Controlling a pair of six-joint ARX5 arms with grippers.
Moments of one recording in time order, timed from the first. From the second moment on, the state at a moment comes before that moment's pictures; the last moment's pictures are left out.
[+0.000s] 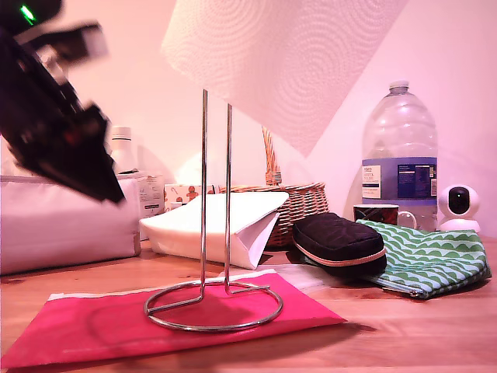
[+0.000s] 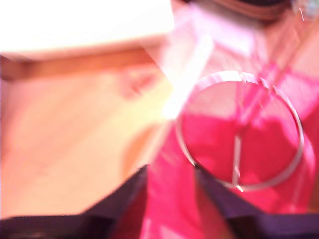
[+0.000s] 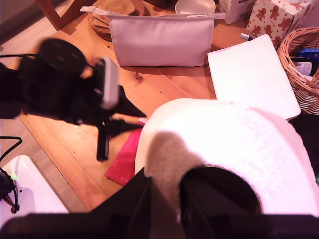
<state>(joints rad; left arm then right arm) -0.41 1.21 0.74 -0.24 0.18 0.23 0.84 1.58 2.19 -1.36 0.02 0.05</state>
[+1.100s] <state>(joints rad) -0.37 1.14 0.74 0.33 0.50 0.05 0.90 1.63 2.23 -1.34 0.06 0.04</state>
